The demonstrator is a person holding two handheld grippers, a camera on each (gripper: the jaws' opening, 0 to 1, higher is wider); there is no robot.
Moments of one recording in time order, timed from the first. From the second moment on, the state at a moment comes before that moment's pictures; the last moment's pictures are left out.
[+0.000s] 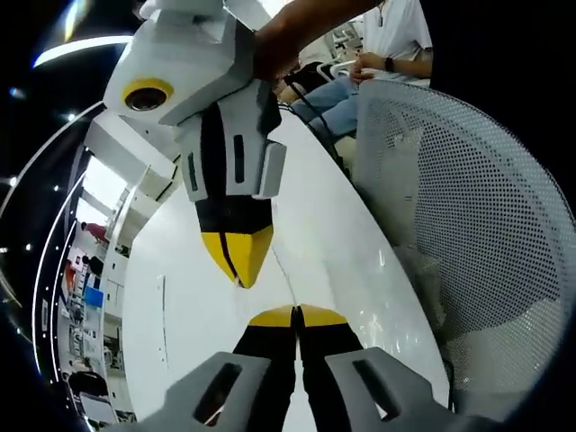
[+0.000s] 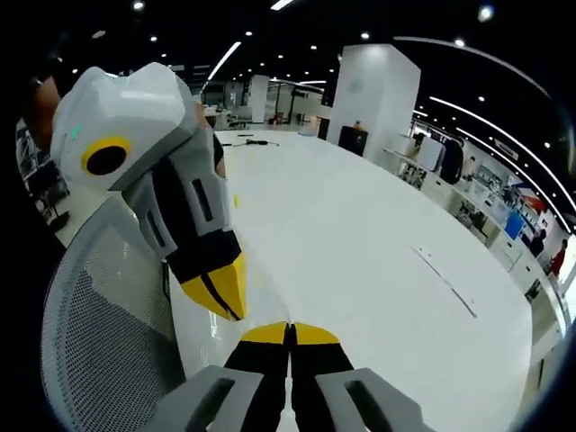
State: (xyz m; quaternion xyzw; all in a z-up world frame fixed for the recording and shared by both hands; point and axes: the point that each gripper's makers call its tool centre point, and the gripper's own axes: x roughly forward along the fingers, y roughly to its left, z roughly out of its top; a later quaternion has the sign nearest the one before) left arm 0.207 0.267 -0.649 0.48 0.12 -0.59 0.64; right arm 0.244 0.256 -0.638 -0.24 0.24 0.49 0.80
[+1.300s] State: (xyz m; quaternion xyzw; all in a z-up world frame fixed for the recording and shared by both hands) left arm 0.226 0.280 -0.625 0.43 0.15 -0.57 0.69; right arm 0.274 0.262 -0.592 -0.24 0.17 0.47 0.83
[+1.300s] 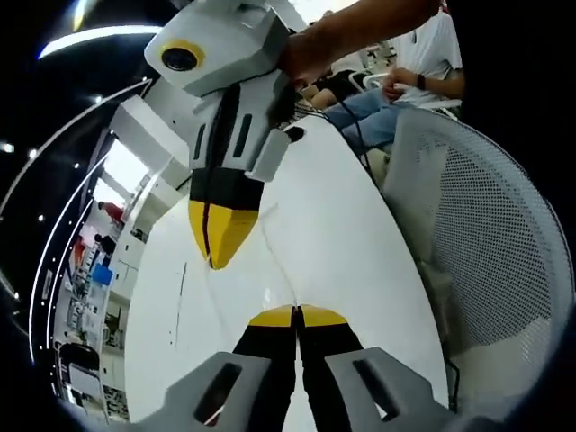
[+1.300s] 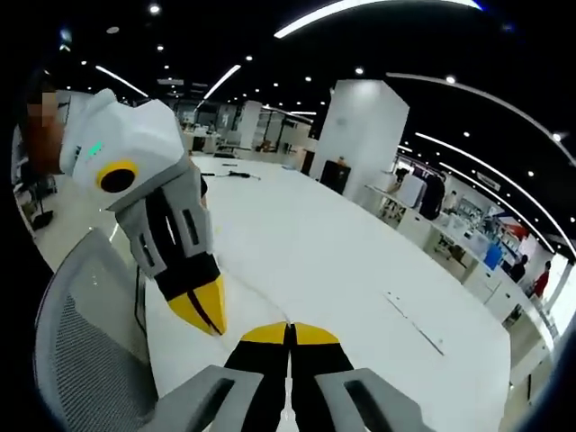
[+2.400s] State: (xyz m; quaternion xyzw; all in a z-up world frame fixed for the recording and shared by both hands) left arm 0.212 0.296 -0.644 0.36 0.21 -0.57 0.71; right arm 0.276 0.263 -0.600 -0.26 0.15 0.46 0.83
